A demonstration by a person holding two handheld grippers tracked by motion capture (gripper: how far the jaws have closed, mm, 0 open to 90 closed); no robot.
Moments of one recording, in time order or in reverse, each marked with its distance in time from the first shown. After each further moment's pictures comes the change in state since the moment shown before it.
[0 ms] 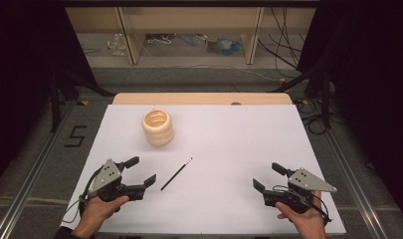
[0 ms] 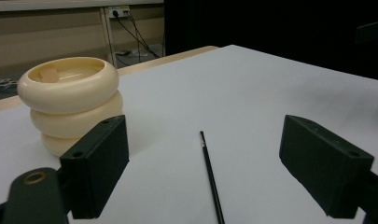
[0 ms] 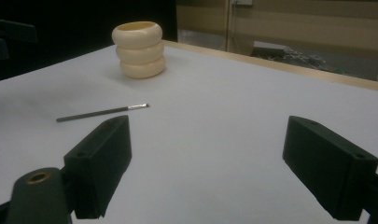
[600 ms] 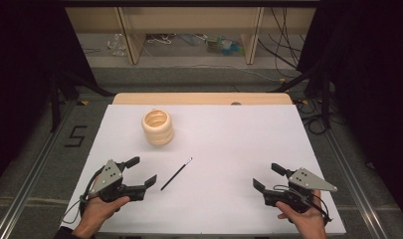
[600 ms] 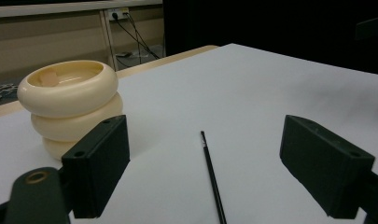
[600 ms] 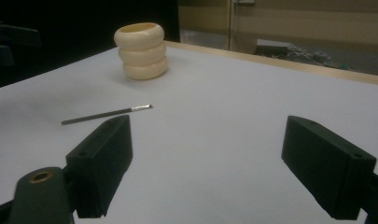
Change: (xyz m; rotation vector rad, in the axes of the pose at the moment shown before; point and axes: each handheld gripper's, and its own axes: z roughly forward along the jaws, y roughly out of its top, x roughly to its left) left arm -0.003 0.000 0.001 -0.001 0.002 0.015; right arm -0.002 0.000 -0.001 0.016 0.009 0.019
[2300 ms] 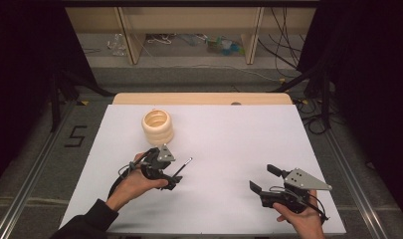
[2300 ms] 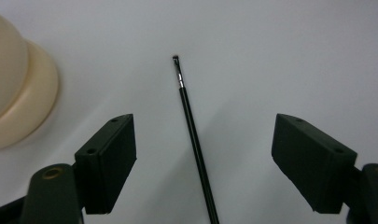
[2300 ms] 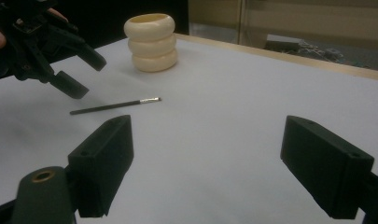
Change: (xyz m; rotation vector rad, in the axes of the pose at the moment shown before) left arm -0.021 0.034 0.107 0.704 -0.090 0.138; right arm 0.006 -0.002 0.007 0.026 0.055 0.012
